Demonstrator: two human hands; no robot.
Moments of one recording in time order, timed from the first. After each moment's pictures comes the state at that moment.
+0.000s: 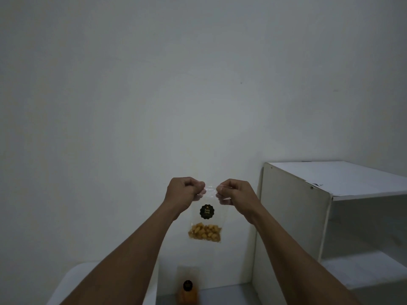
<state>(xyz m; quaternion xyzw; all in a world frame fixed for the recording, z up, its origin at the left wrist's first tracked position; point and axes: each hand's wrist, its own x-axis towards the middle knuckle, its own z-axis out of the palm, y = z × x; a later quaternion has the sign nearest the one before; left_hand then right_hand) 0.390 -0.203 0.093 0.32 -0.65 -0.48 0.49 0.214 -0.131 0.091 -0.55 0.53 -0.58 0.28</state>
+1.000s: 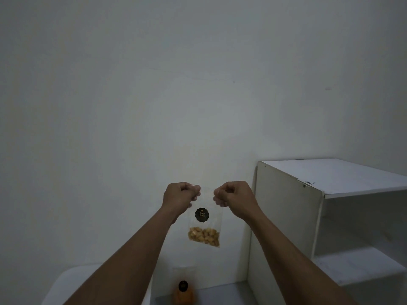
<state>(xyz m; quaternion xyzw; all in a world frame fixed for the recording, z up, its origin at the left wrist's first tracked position) 0.374 -0.205 0.083 0.41 -0.63 -0.48 0.46 0.207 -0.124 0.085 -0.55 0.58 -0.57 0.19</state>
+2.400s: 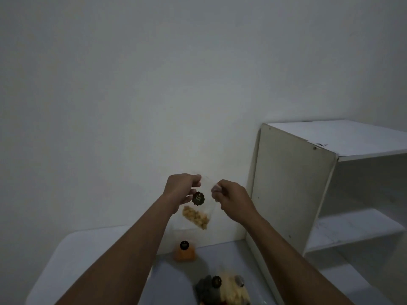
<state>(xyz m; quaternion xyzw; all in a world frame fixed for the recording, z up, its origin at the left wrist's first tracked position) 0.362 -0.205 0.028 0.47 -0.55 -0.58 0.38 0.207 -0.128 -0.011 -0.60 0.66 -0.43 0.12</state>
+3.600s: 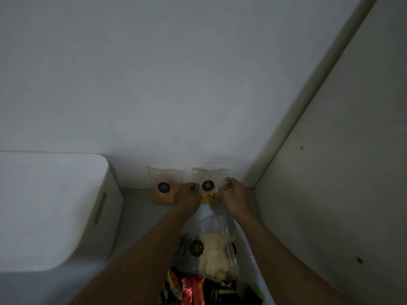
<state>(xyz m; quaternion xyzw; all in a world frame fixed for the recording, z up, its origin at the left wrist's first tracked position) 0.235 -0.311 -0.324 0.67 -0.49 -0.52 0.22 0.104 -0.263 -0.299 -0.38 0.78 -0.34 0.36</state>
